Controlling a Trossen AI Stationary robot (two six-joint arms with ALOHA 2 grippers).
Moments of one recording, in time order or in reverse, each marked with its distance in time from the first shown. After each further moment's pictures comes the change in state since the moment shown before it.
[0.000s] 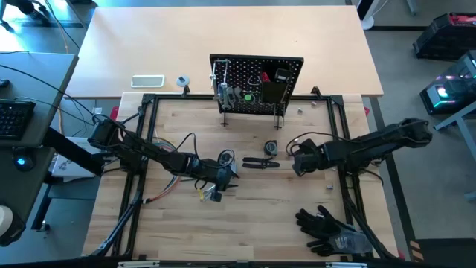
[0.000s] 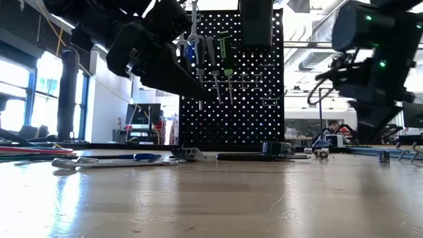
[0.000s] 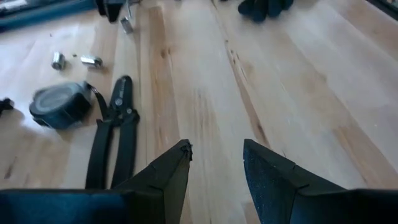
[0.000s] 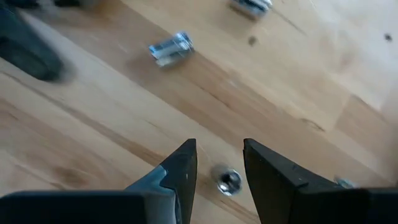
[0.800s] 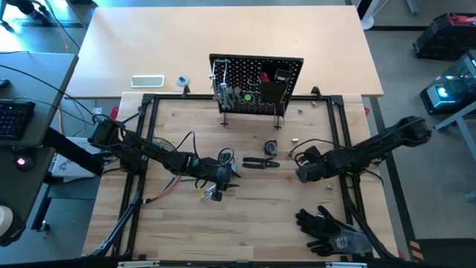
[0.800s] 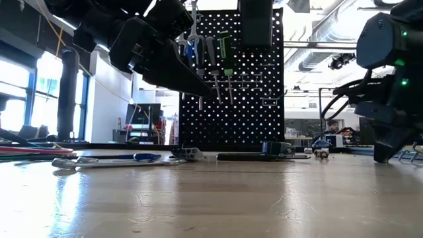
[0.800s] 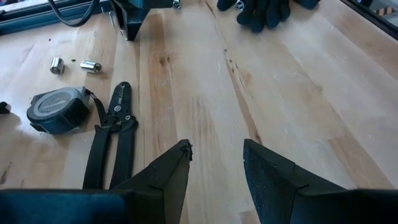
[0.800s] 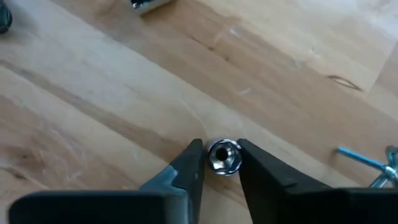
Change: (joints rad) left arm 0.008 0.000 0.000 0.026 0.022 -0.017; right arm 0.115 0.000 -0.160 0.155 0.012 0.165
